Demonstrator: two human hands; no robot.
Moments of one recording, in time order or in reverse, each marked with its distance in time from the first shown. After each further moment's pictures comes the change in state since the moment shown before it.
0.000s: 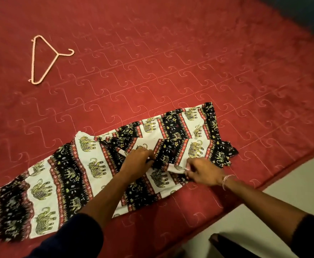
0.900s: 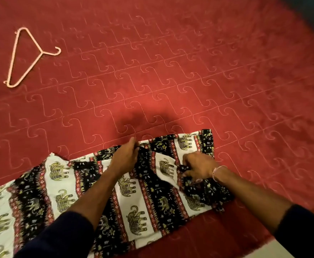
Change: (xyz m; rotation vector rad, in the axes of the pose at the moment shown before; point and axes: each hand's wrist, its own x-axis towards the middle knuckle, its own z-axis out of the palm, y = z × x) left_hand 0.140 -0.028 -0.005 -0.254 0.109 -0.337; right_hand 0.127 0.078 -0.106 -0.268 -0.224 0.061
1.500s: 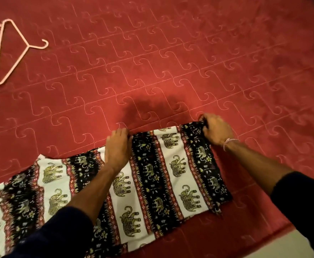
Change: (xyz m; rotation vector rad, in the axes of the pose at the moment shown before) left_hand 0.026 0.013 0.005 0.289 0.229 -0.065; right_hand 0.044 0.092 -0.048 0.187 0.577 0.185
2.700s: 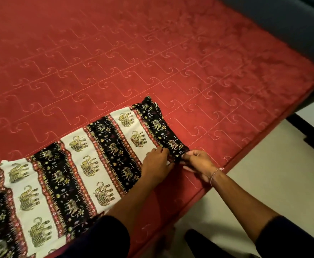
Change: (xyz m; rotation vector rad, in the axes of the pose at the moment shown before) left_hand -0.172 0.189 0.064 -0.033 -0.288 0.478; right_hand -0.255 0.037 0.067 1.284 -0.004 0.746
